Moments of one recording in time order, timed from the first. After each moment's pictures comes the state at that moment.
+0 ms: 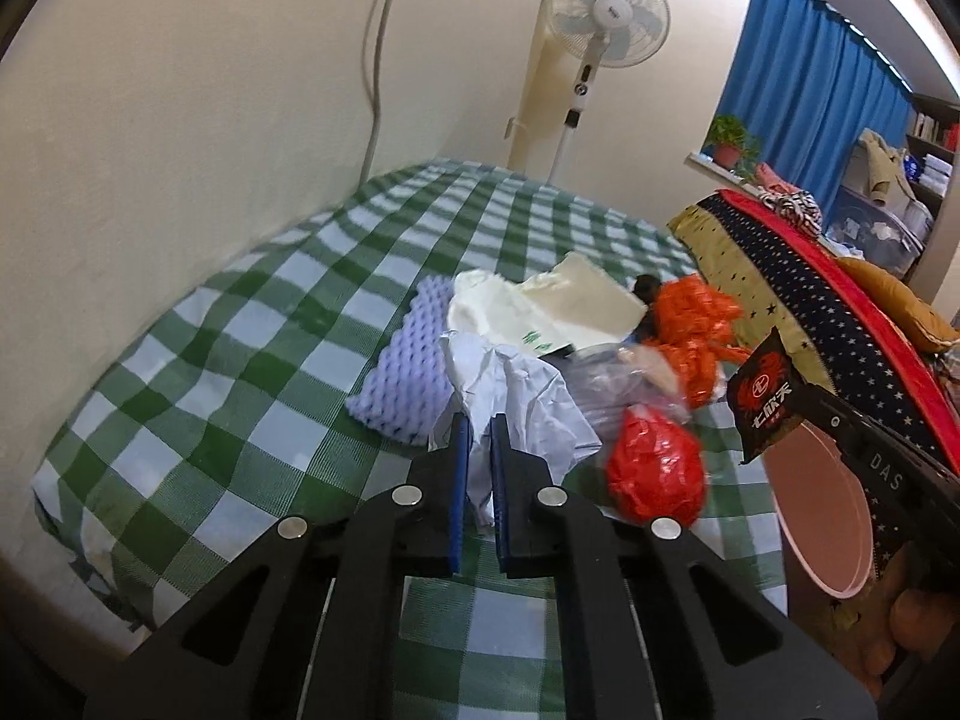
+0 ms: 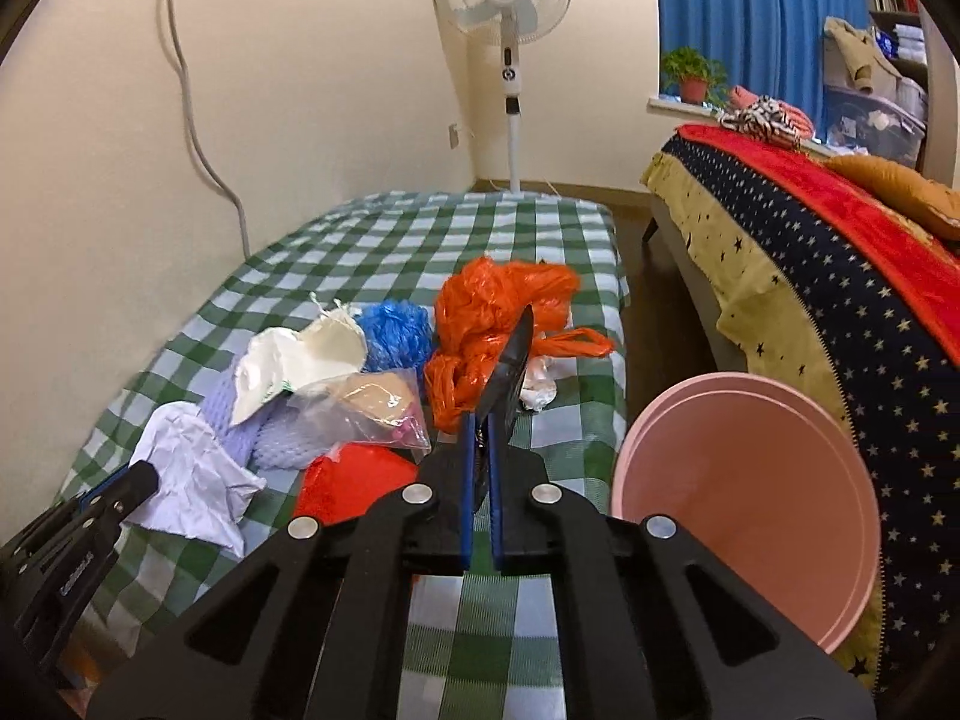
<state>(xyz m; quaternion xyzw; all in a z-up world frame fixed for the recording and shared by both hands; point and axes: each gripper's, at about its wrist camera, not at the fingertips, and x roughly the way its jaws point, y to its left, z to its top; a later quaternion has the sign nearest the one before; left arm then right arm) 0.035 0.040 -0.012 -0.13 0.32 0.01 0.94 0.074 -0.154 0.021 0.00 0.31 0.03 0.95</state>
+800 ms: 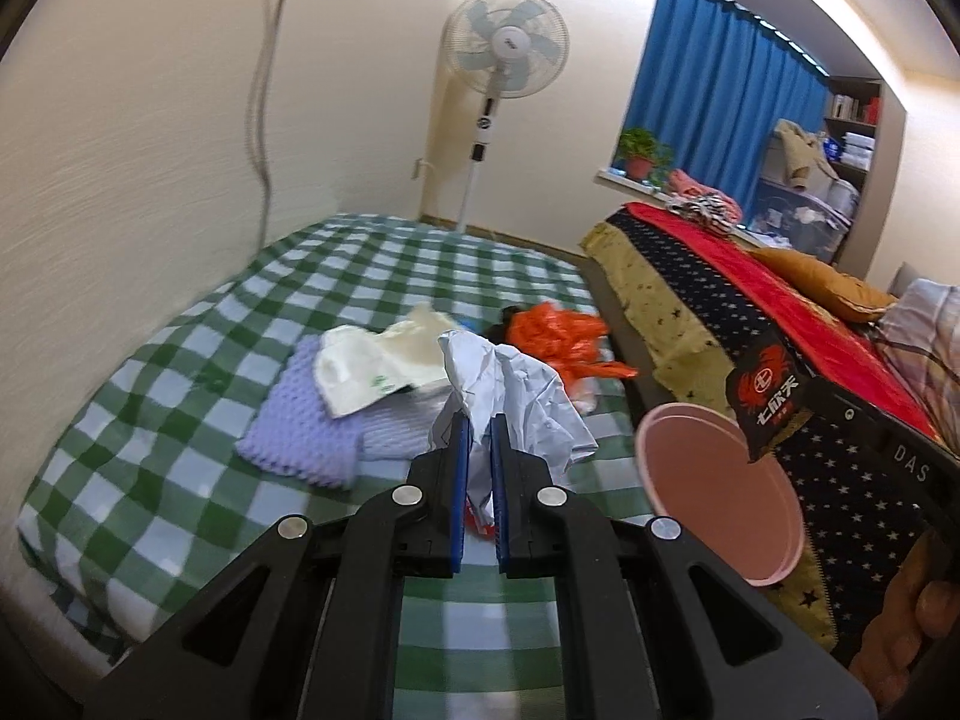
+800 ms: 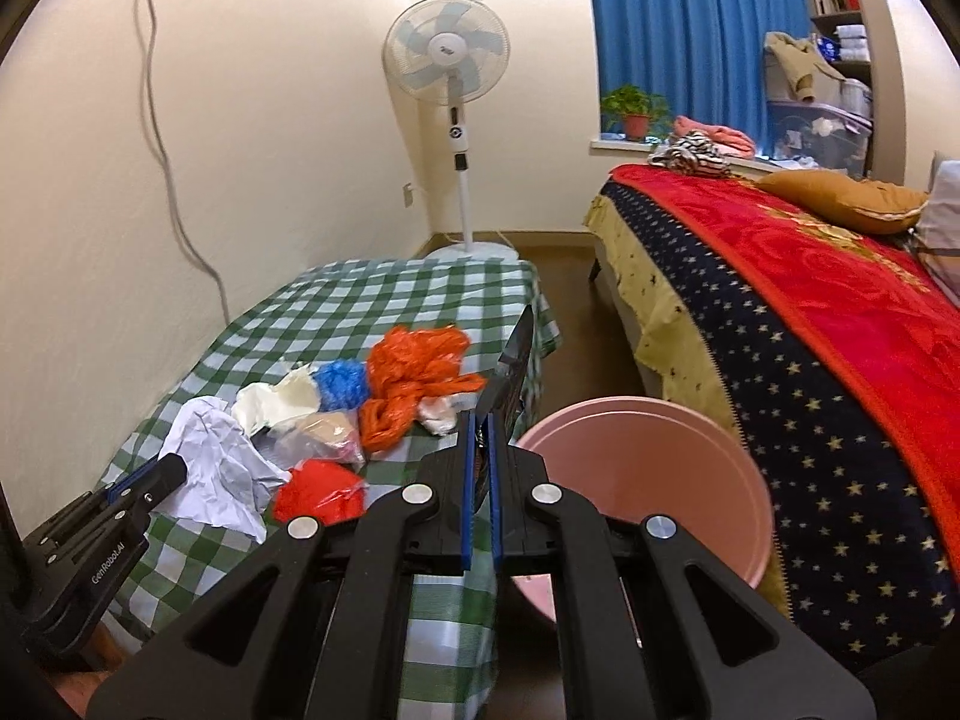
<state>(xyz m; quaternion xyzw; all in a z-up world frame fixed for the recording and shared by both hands) 0.014 -0.023 0.028 -0.10 0.27 -0.08 0.96 0.005 -0.218 0.076 0.03 0.26 -0.02 0.97</state>
